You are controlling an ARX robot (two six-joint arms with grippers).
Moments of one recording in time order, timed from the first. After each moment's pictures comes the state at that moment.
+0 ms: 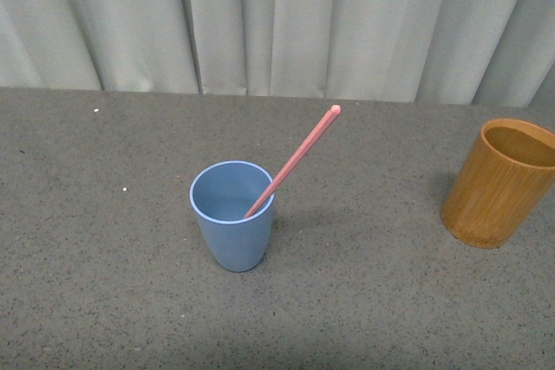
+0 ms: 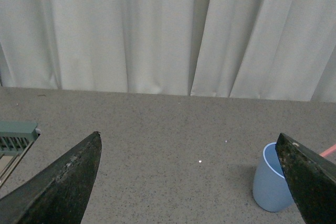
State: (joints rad) left arm 0.00 0.00 0.02 0.00 0.00 0.00; right arm 0.00 0.00 0.00 0.00 0.00 0.00
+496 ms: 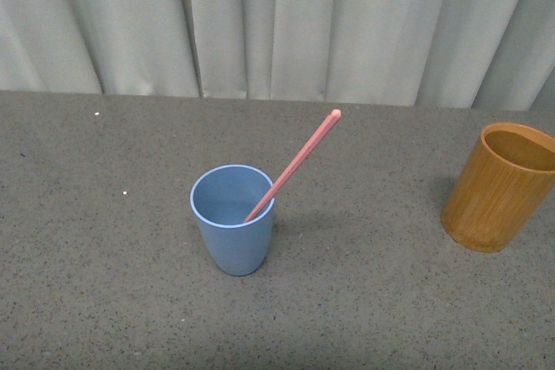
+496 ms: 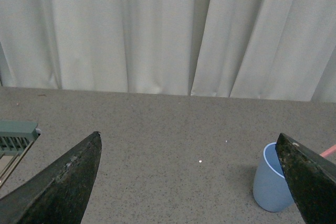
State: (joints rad) left arm 0.00 0.00 0.02 0.00 0.00 0.00; right arm 0.00 0.00 0.00 0.00 0.00 0.00
